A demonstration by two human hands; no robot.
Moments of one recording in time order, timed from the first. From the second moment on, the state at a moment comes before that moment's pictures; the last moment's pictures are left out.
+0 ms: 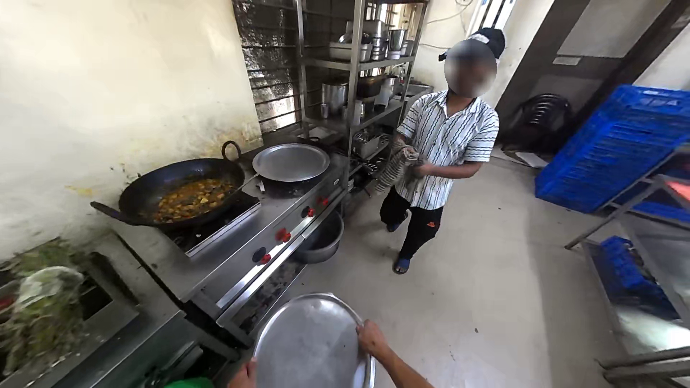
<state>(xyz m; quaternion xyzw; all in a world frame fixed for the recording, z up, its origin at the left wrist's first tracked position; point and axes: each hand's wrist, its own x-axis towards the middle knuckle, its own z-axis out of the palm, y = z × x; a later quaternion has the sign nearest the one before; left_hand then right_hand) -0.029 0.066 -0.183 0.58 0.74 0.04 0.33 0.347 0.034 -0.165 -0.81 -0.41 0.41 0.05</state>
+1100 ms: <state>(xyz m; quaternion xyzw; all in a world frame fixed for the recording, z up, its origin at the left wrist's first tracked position) -0.020 0.044 -0.154 0.56 0.75 0.03 0.35 0.340 0.018 -0.135 -0.81 -0.44 0.38 0.04</state>
